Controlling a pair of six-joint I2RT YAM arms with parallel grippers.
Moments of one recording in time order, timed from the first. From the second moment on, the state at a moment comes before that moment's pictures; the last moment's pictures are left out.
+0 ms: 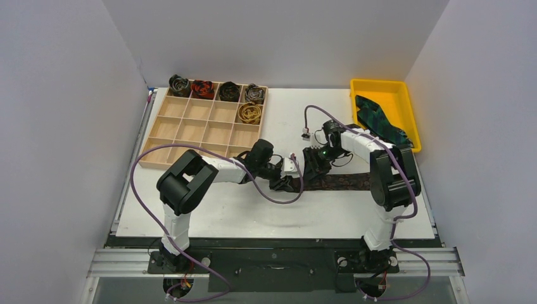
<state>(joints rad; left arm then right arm) -0.73 1.98 1.04 0.20 0.77 0.53 0.27 1.88 1.23 -0.82 -0.65 -0.13</state>
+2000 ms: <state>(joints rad) -0.73 1.96 1.01 0.28 0.69 0.49 0.30 1.97 1.23 -0.75 -0.72 -0.01</state>
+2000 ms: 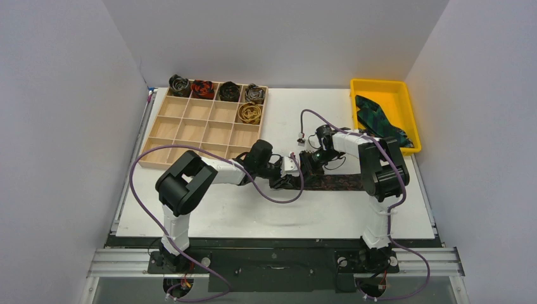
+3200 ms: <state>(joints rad) -0.71 2.05 0.88 0.81 0.83 0.20 0.32 2.04 1.35 -0.89 -0.56 -0.05</state>
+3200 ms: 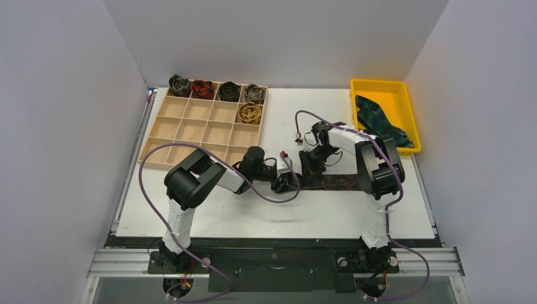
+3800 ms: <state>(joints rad) -0.76 2.12 1.01 0.66 0.74 0.26 0.32 2.03 1.34 -0.89 -0.56 -0.11</state>
